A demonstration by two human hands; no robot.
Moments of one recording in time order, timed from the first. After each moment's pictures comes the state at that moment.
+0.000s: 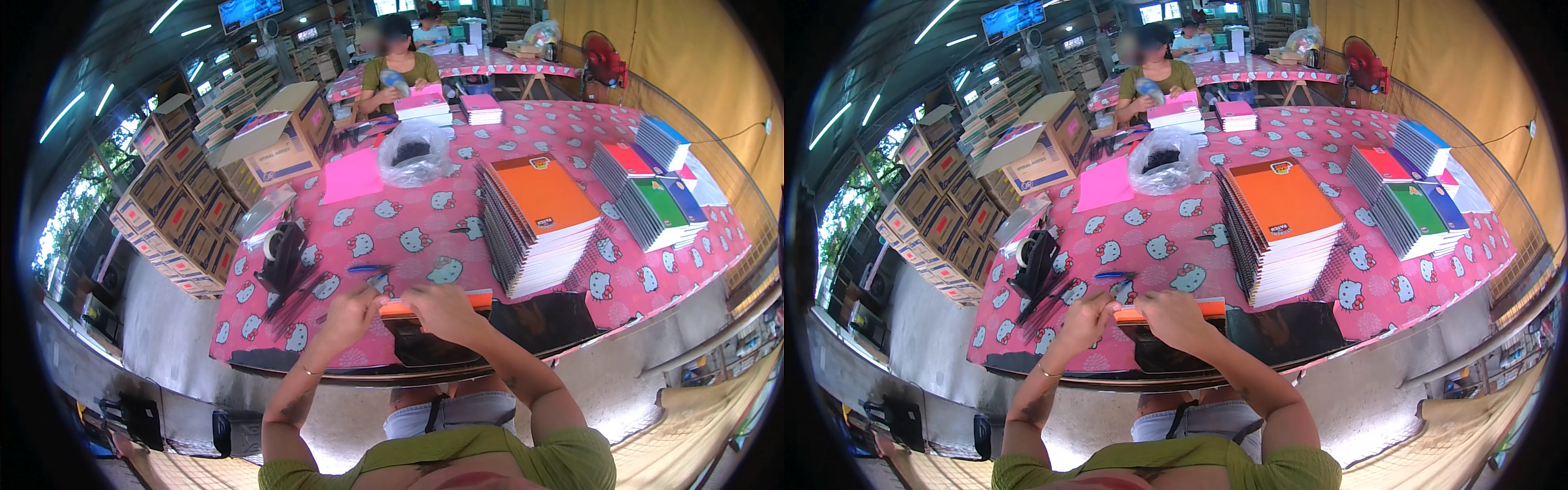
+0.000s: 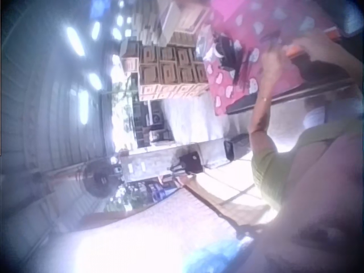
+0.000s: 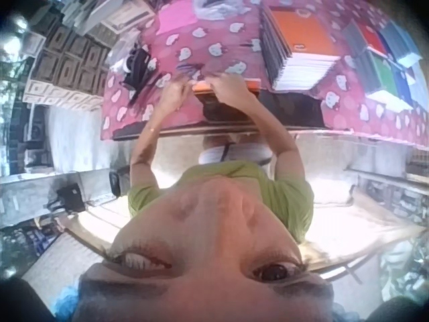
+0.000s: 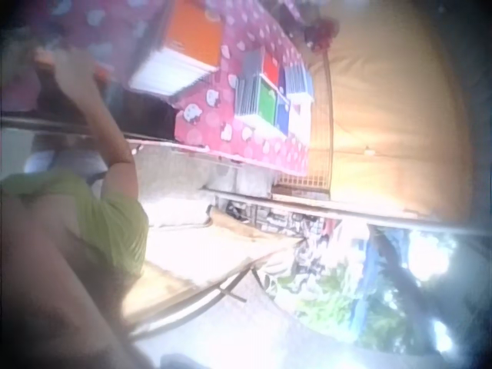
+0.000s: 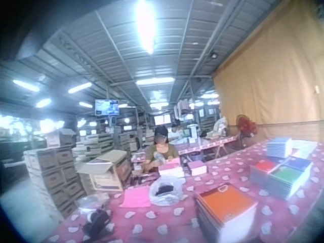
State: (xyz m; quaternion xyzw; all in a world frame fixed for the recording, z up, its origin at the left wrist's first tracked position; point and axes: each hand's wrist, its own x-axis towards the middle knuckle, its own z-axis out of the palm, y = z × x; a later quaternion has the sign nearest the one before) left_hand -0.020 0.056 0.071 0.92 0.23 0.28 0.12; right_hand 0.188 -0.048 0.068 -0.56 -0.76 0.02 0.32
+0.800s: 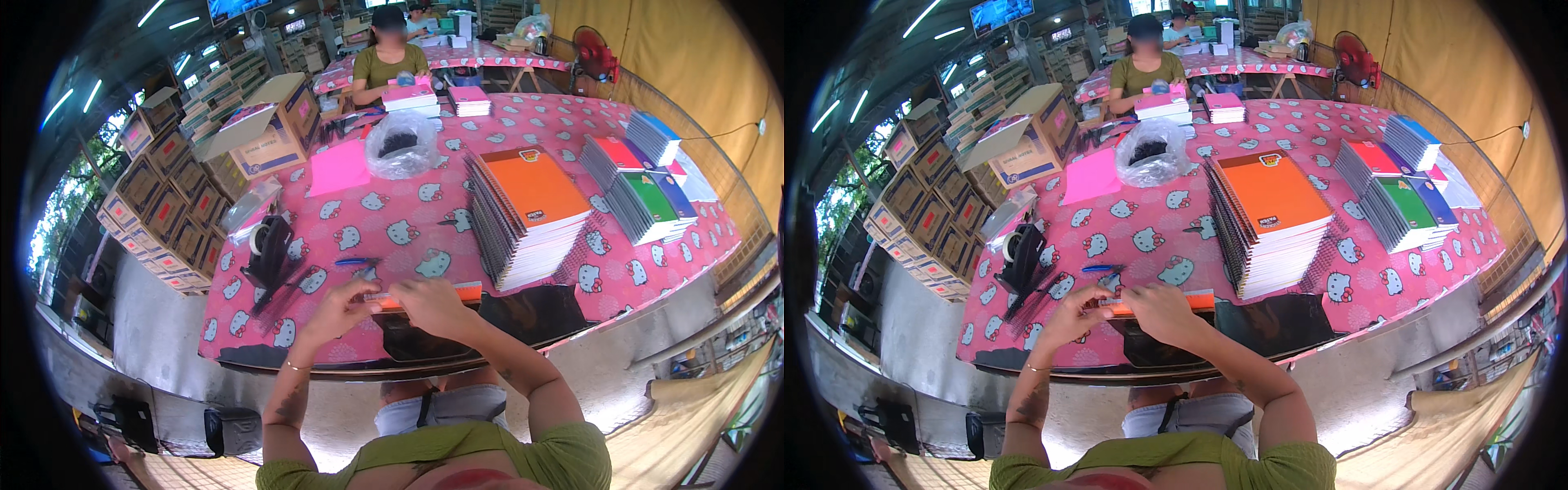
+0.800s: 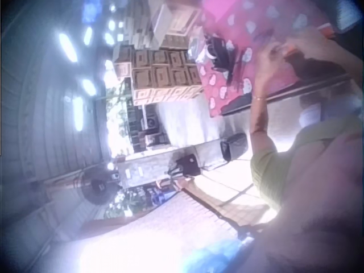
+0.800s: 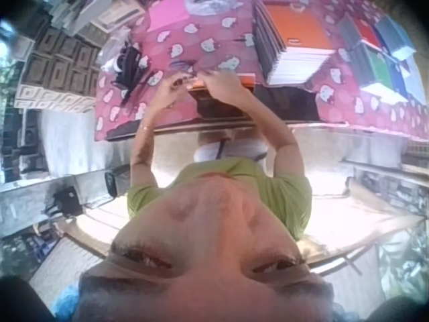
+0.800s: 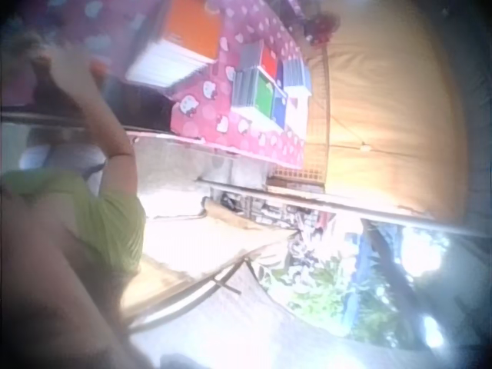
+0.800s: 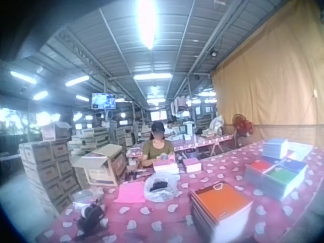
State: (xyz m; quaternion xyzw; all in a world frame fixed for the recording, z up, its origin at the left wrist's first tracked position) left_hand -0.019 0.050 0.093 0.86 0.25 0.22 0.38; right_hand 0.190 -0.046 0.059 -0.55 -0.78 -0.01 0.30
